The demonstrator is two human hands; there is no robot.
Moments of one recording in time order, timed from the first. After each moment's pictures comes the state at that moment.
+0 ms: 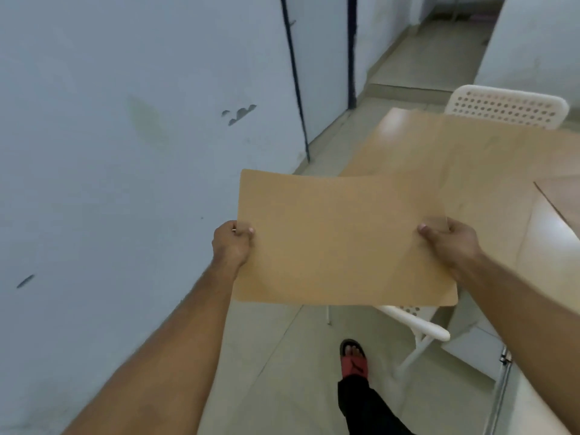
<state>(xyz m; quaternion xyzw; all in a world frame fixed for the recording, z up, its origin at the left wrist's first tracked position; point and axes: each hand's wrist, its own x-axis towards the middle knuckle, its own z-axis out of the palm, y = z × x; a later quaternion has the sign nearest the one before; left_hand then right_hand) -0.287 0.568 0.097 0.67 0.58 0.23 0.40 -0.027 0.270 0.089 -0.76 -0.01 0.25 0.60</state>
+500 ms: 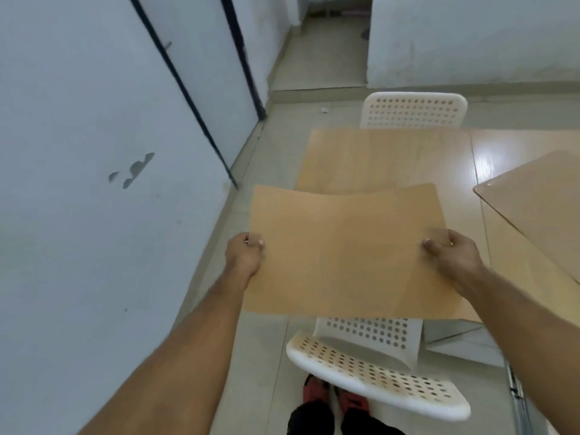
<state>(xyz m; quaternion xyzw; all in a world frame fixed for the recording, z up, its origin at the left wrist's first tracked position) -0.016 0.665 0.059 0.77 0.46 0.08 0.44 0.111 0.302 0.057 -0.79 0.17 0.17 0.56</state>
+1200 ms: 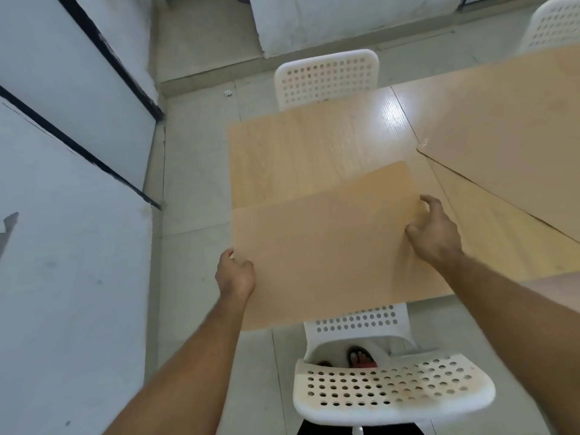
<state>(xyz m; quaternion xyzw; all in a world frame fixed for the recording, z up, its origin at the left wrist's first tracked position) 0.097 0.675 -0.037 0.82 0.41 -0.05 0.40 0.143 0.312 0.005 -0.90 0.25 0.08 0.34</state>
